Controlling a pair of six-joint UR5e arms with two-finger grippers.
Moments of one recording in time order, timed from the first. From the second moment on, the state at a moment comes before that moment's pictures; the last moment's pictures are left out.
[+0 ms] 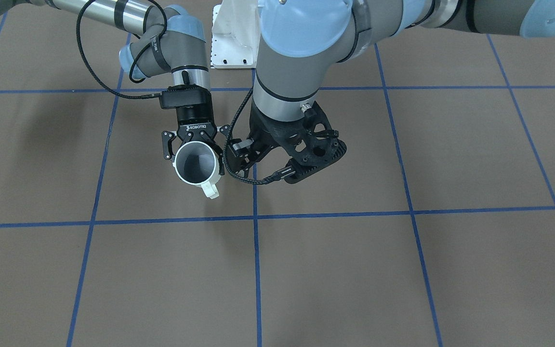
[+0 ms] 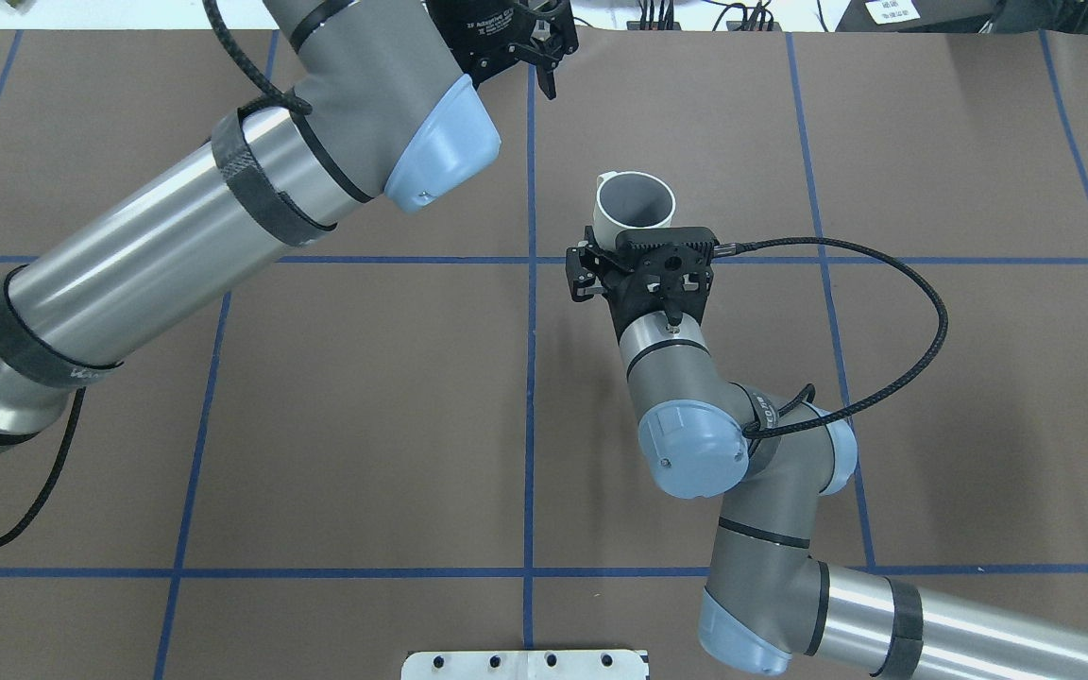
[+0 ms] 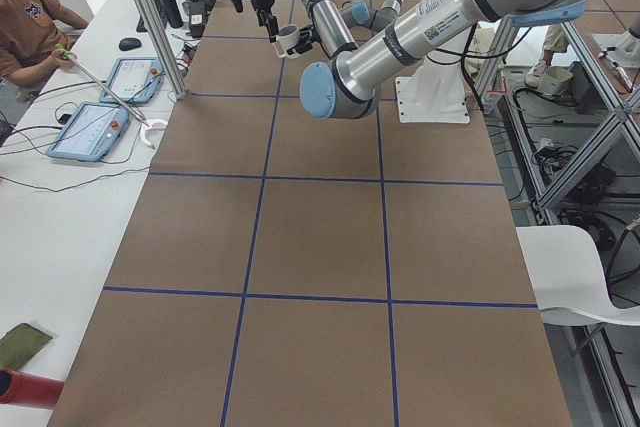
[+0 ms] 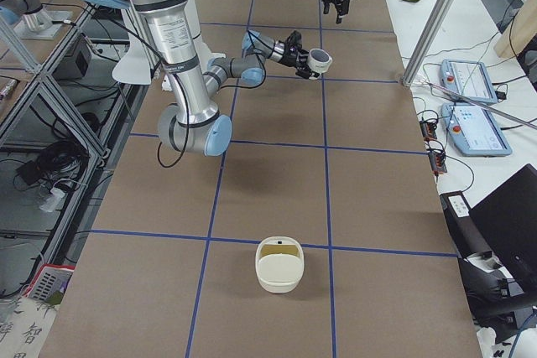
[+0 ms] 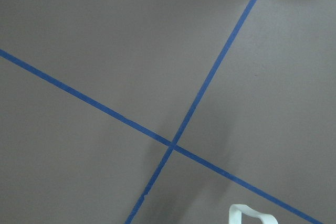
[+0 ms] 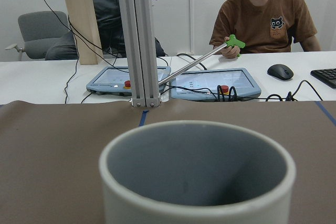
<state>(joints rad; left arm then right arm) -0.85 -2.71 -1.40 -1.34 -2.19 -1.49 0.34 -1.06 1.63 -0.96 0.75 1.15</state>
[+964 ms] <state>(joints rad) -0.77 -2.73 -1.35 -1.36 -2.20 -1.49 0.29 -0.98 1.56 -0.96 0.61 1.13</state>
